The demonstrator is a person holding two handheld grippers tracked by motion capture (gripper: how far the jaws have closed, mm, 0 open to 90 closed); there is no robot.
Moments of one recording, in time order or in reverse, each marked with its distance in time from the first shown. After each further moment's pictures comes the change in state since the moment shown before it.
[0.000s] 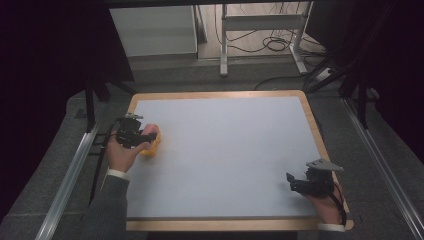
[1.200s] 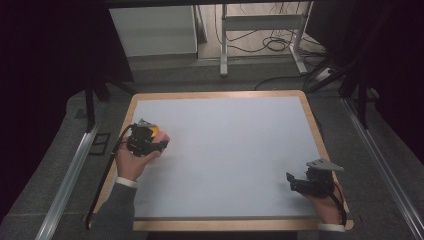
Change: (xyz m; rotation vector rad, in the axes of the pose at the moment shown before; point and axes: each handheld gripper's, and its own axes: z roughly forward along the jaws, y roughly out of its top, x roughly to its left) left arm -0.037 -0.009 0.002 0.007 -0.058 0.077; right arm 0.000 0.001 -0.001 -0.007 0.003 0.000
